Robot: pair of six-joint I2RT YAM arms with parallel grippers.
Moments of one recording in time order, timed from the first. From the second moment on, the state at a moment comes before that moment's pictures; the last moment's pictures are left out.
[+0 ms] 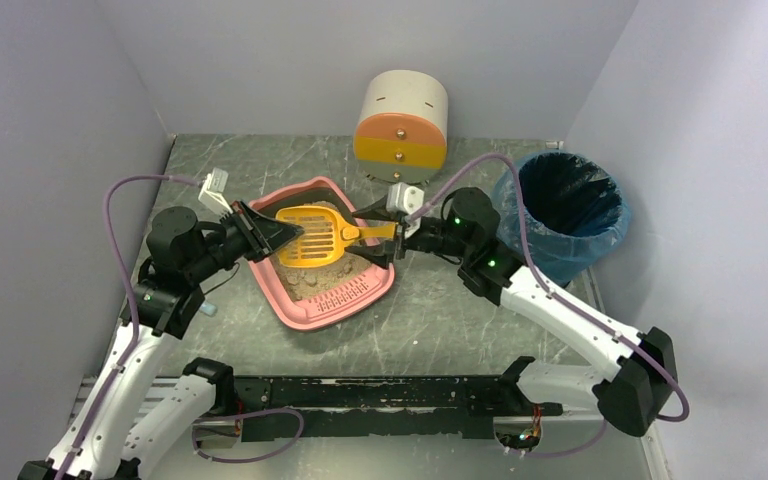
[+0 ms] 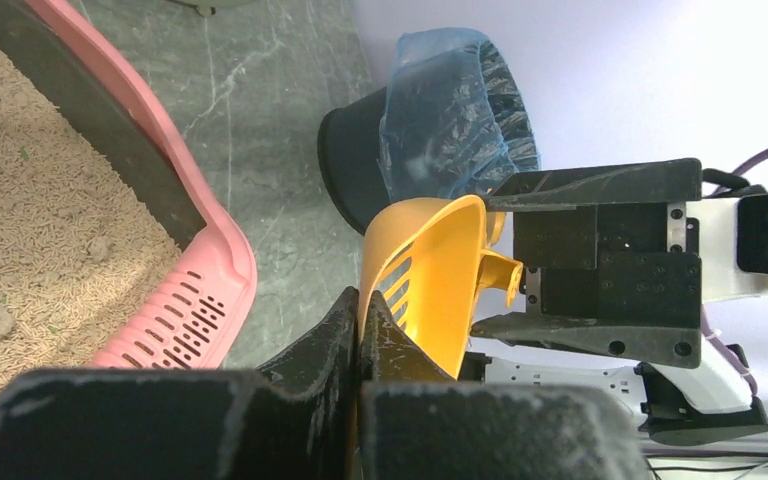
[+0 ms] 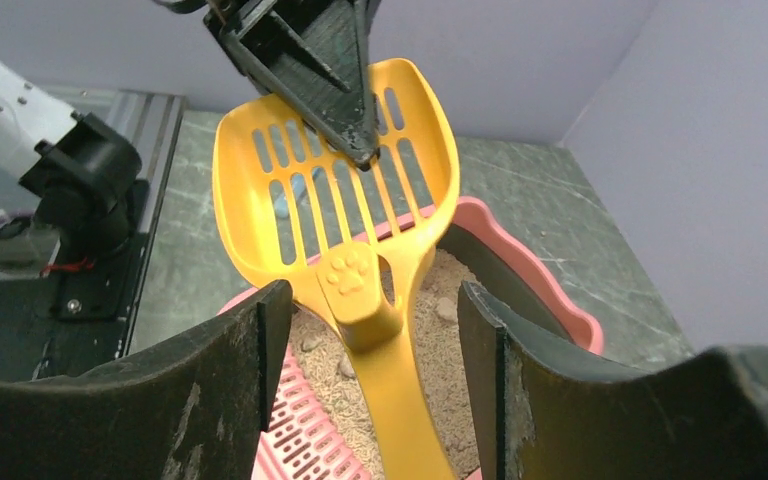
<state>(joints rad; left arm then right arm) -0.29 0.72 0.84 -0.27 0.48 -0.91 0.75 1.13 0.90 0.31 -0.63 -0.20</state>
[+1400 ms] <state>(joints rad) -0.30 0.67 0.88 -0.42 0.02 -0.60 0.67 1.24 0.92 0.21 -0.61 -0.11</state>
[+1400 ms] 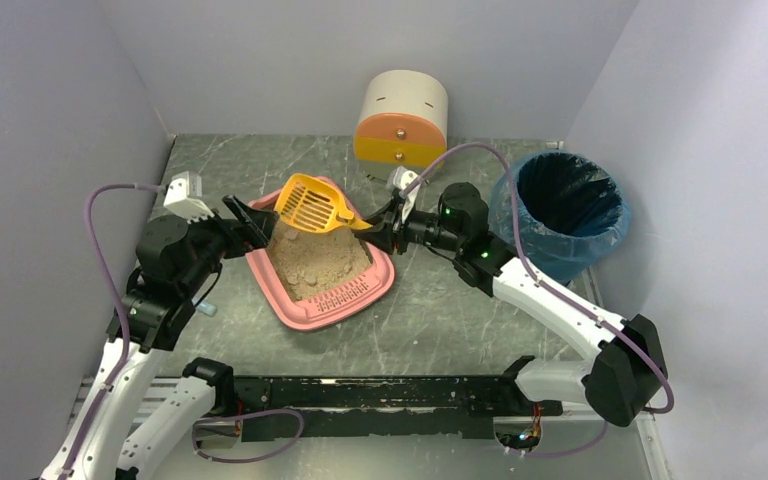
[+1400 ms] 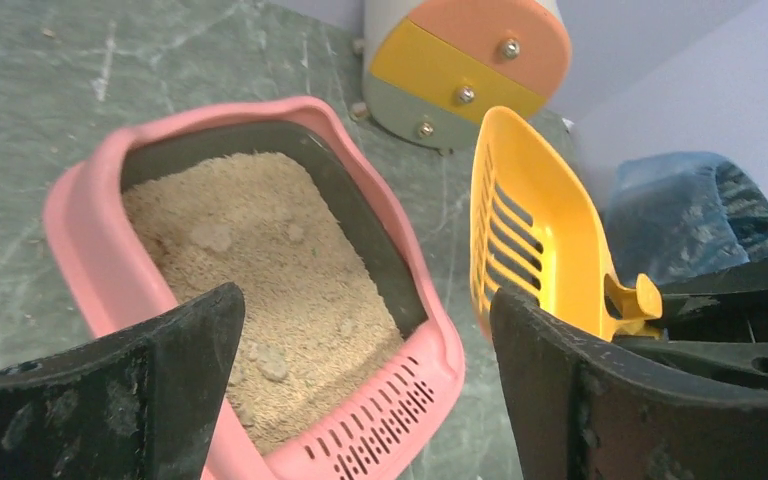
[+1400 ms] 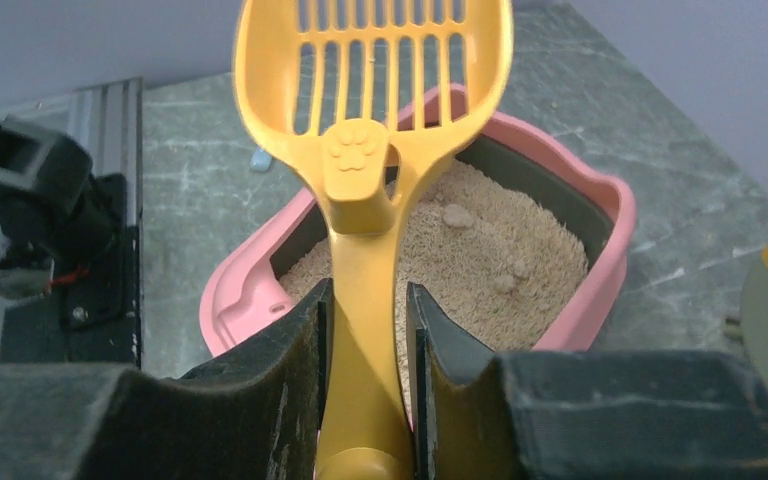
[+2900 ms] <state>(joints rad) -0.30 0.94 0.78 -0.43 -0.04 -0.51 0.93 1.78 1.64 -0.84 0.03 0.20</state>
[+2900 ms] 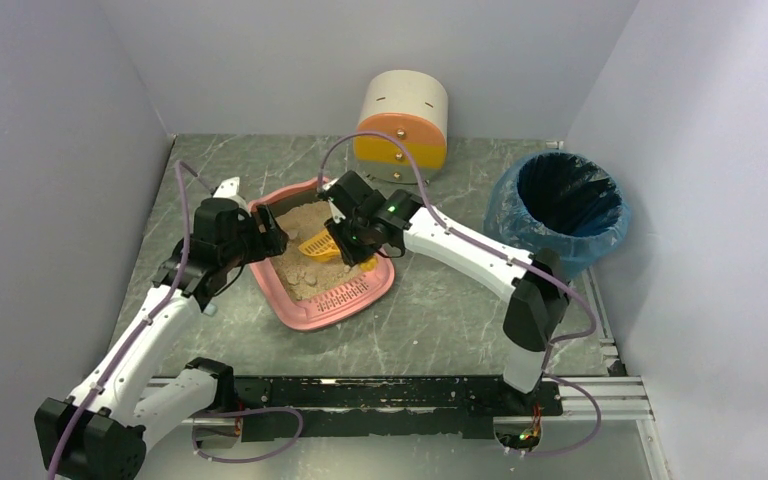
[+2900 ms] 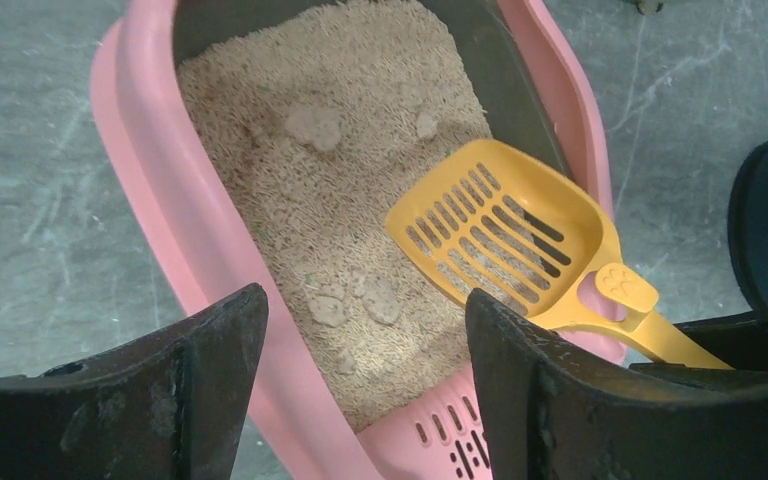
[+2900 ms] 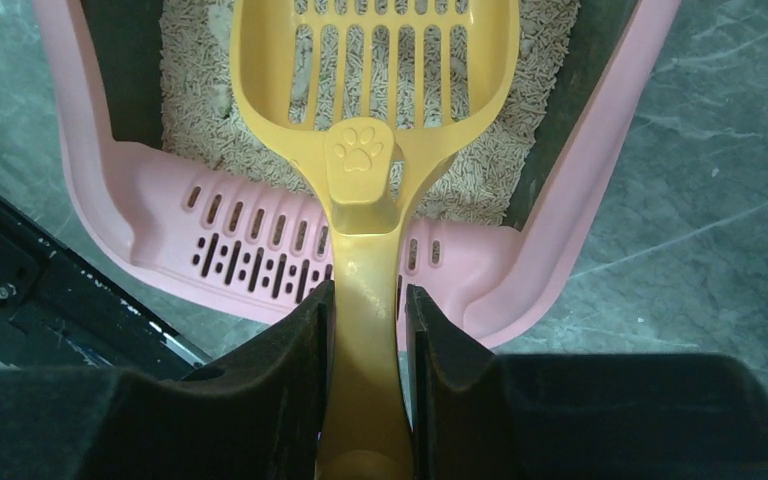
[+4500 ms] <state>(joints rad) -0.30 0.78 0.74 -0.48 -0.15 -0.40 0.93 2.07 1.46 -0.18 0.07 0.18</state>
